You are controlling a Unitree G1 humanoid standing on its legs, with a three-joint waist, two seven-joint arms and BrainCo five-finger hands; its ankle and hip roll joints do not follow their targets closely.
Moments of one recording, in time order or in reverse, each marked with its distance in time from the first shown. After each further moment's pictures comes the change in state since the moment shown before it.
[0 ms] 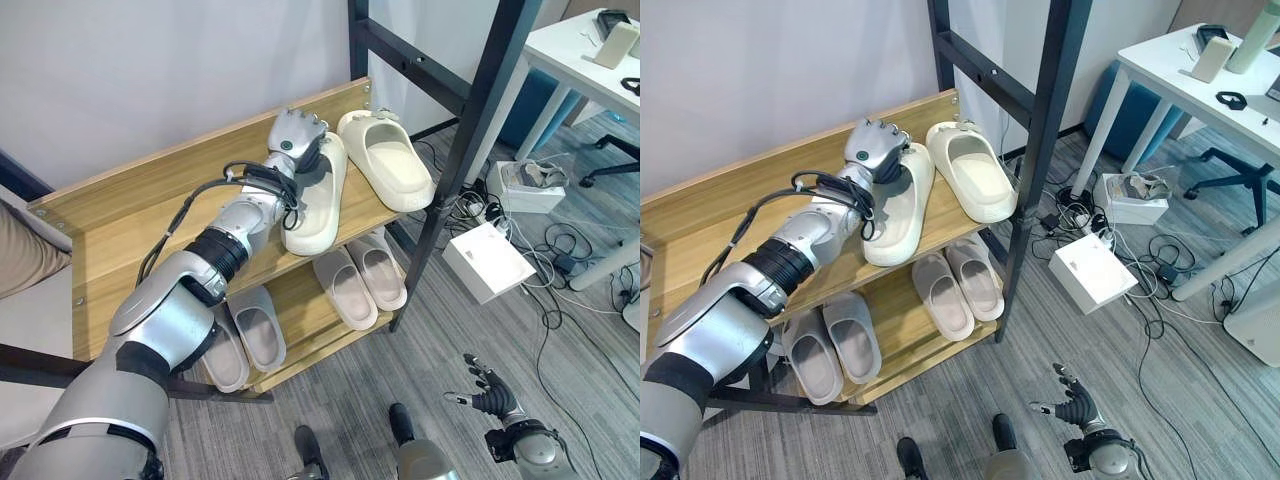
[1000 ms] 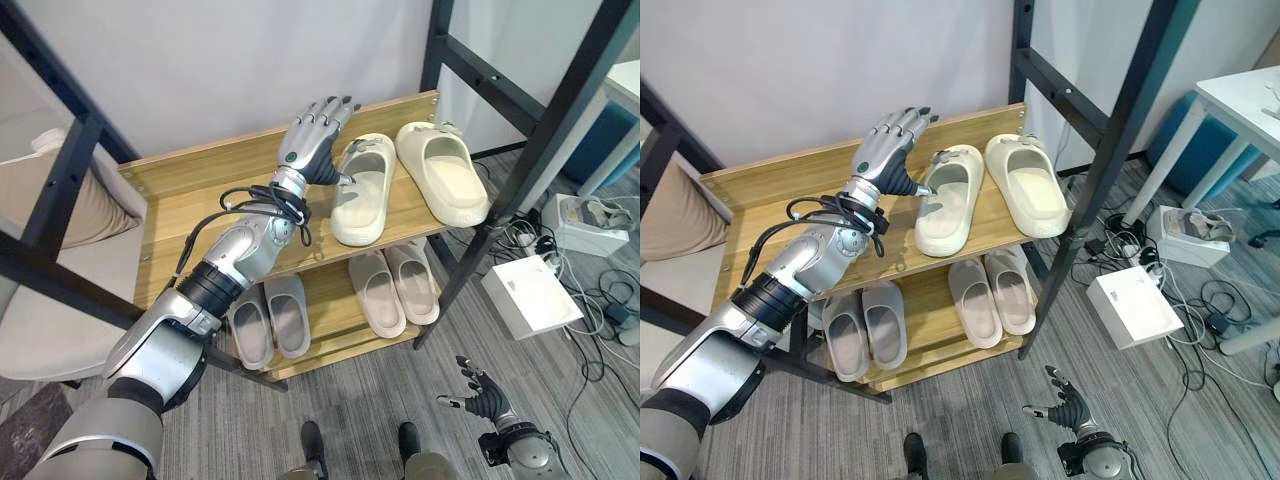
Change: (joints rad) left arm 0.321 0.019 0.277 -0.564 -0.211 -0.080 -0.071; right arm 0.013 0.045 0.011 -0.037 -0.045 0.013 0.026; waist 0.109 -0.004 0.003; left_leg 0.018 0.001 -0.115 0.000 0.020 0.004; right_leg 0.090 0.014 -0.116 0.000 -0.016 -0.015
